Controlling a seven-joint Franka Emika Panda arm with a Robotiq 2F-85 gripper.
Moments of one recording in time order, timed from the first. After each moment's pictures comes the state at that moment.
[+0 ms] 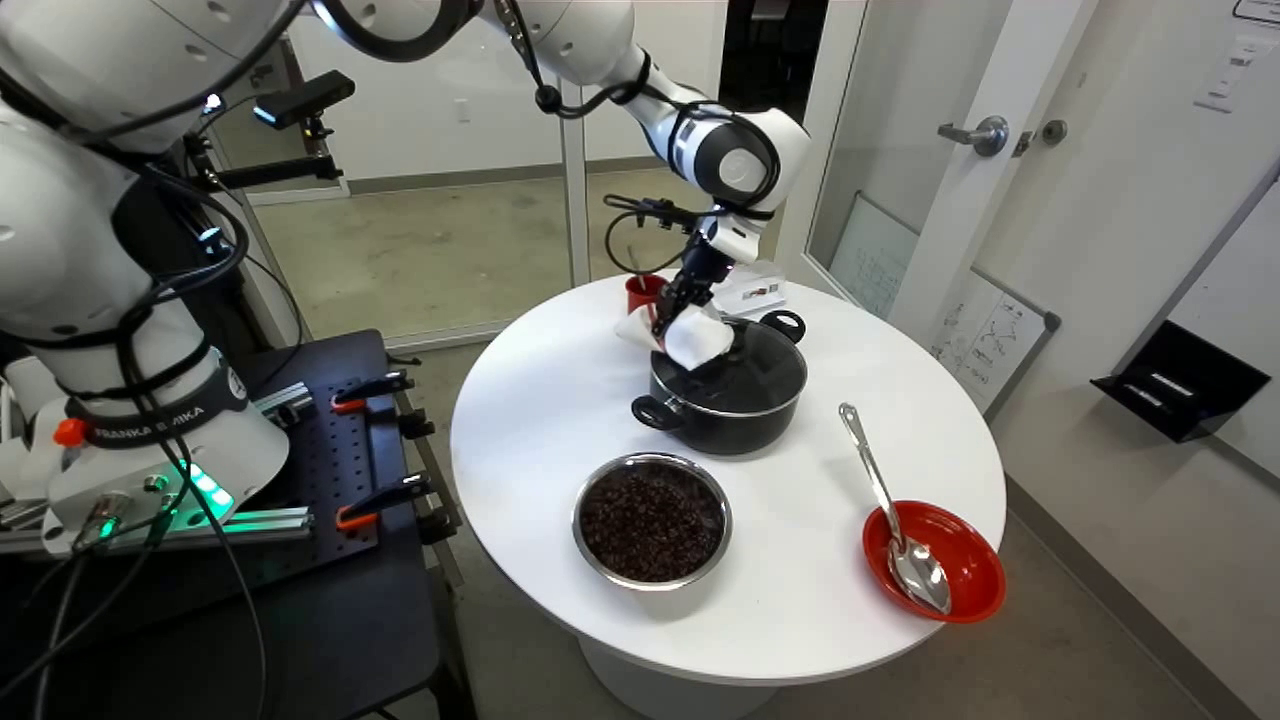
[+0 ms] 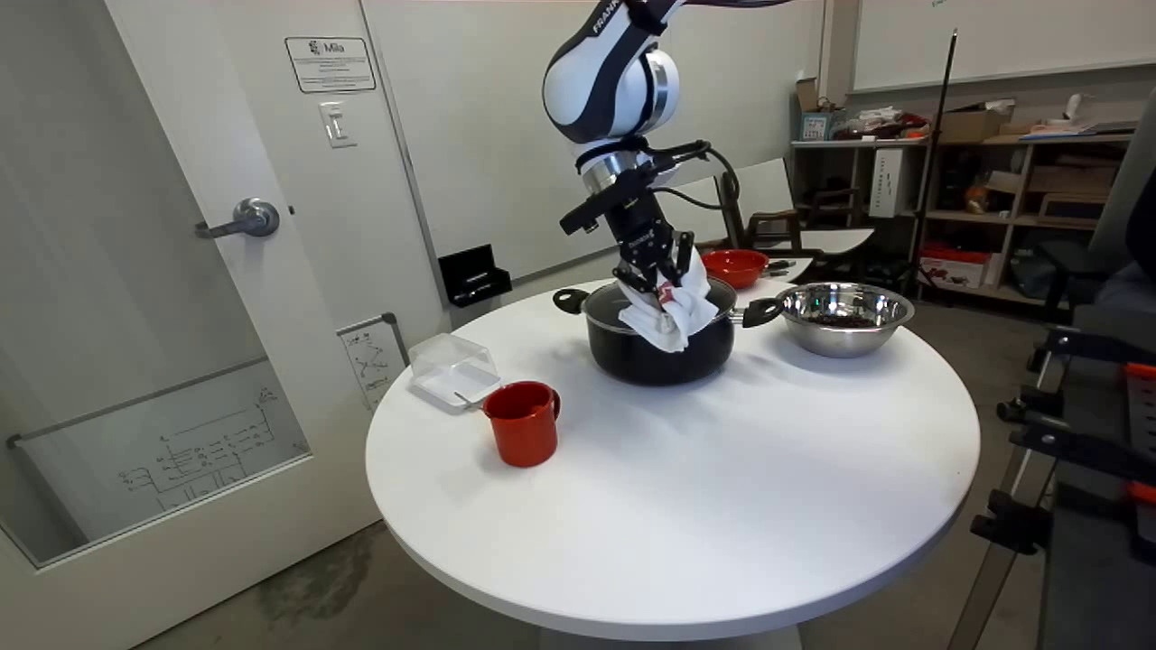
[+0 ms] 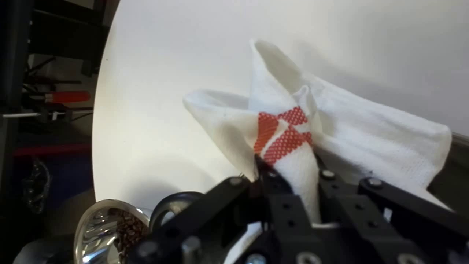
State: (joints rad) arm 0.05 0.90 -0.06 -1.35 0.08 1.74 1.23
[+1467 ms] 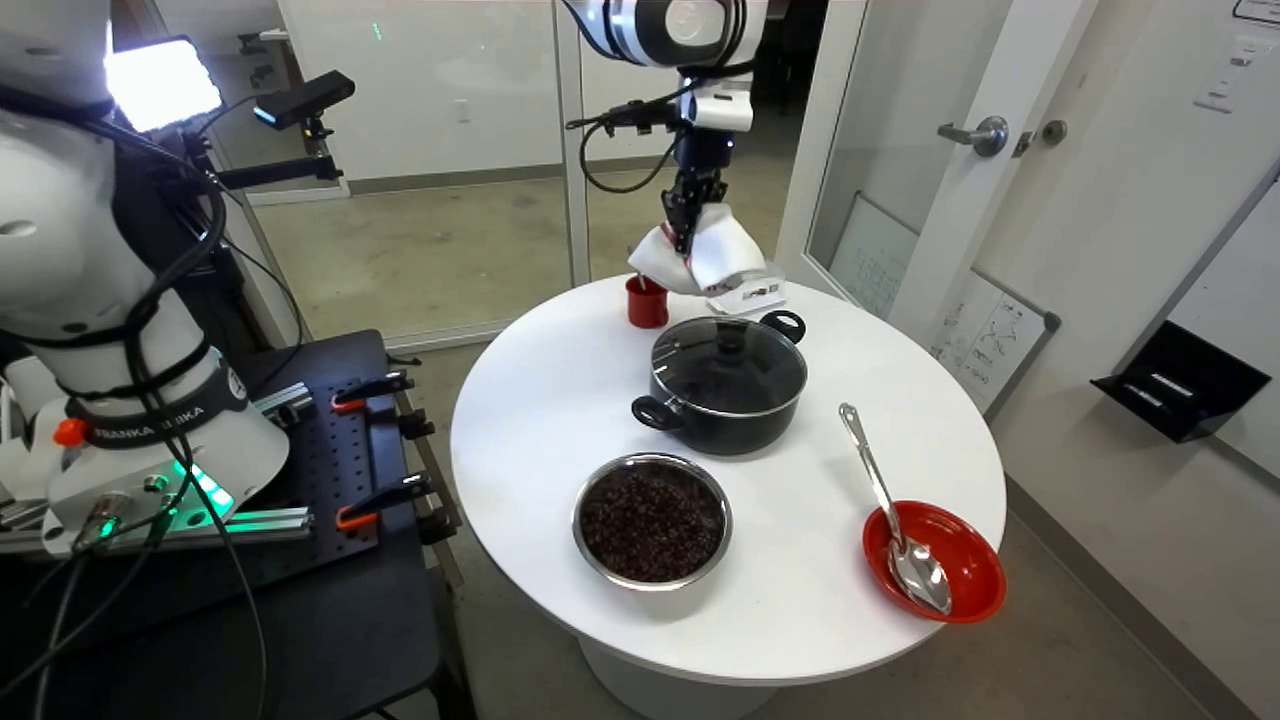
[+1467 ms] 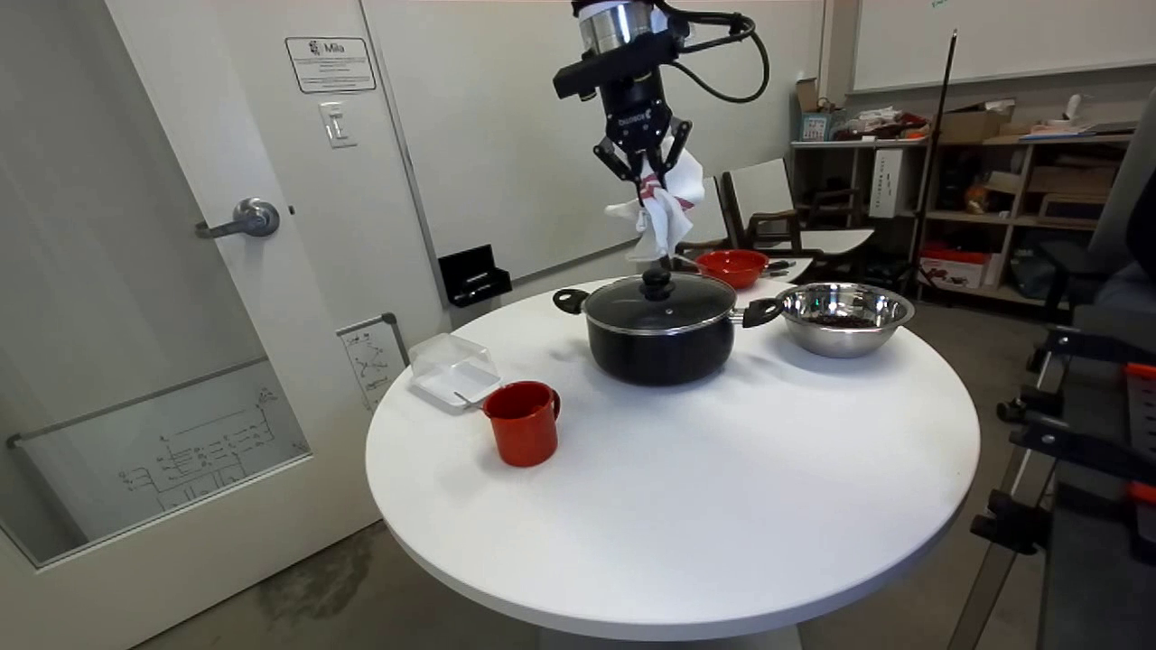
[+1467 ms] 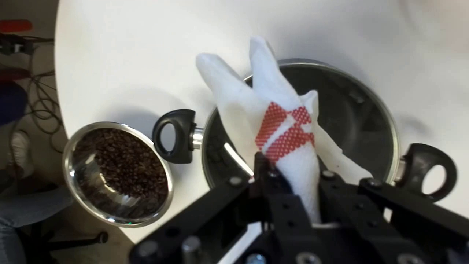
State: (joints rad) arm 0.14 0.44 -0.11 -1.74 -0.05 2.07 1.22
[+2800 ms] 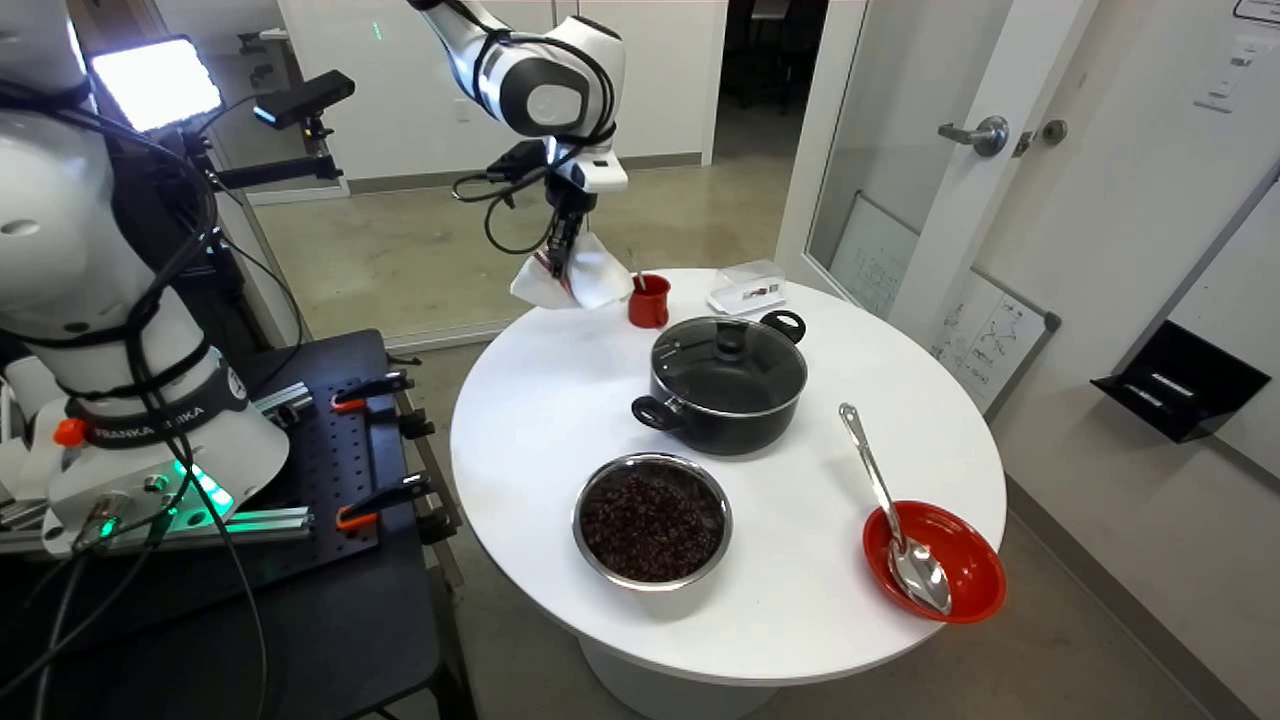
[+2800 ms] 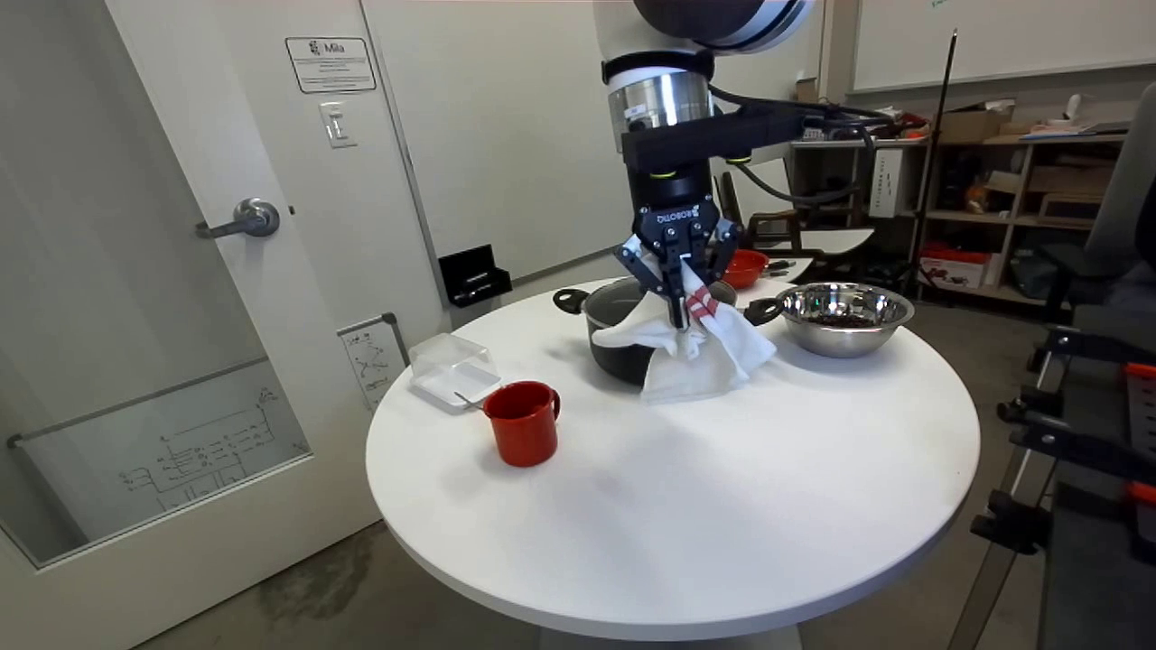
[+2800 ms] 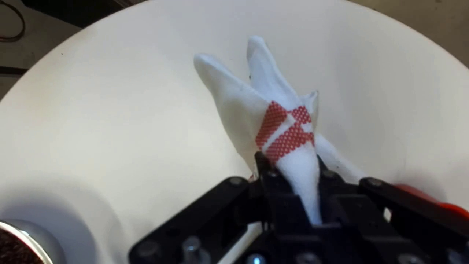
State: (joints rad) arm 0.15 0.29 0.12 -2.23 0.10 2.37 0.79
